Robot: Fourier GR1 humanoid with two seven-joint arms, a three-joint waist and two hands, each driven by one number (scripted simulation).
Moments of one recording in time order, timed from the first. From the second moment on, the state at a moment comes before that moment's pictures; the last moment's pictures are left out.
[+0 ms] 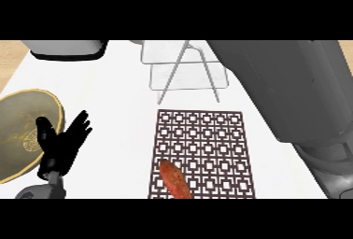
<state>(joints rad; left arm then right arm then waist) -0.05 0.18 0.08 -1.37 0.12 -0.01 0.32 -1.45 -0.15 0.14 -1.11 0.60 0.06 0.93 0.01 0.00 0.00</state>
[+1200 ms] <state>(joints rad) -0.04 0.16 0.08 -1.38 0.10 -0.02 0.30 -1.54 -0.17 0.01 -0.57 0.68 -0.12 0.46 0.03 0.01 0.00</state>
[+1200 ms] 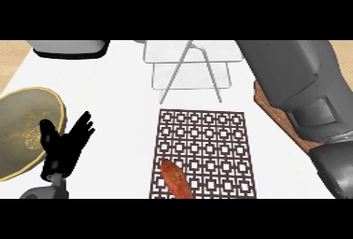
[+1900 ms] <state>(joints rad) -0.06 0.17 0.09 -1.36 0.11 -0.03 0.31 -1.55 -0.15 -0.11 -0.54 0.63 -0.25 0.47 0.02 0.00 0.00</state>
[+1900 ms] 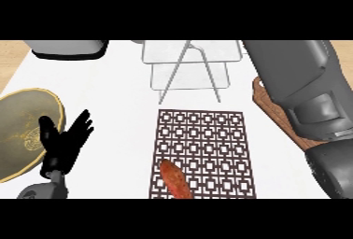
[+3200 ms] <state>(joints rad) -0.03 0.16 0.11 -1.36 0.10 -0.02 0.29 -1.41 -0.40 -0.39 -0.79 0.43 -0.49 0.53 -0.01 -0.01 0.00</state>
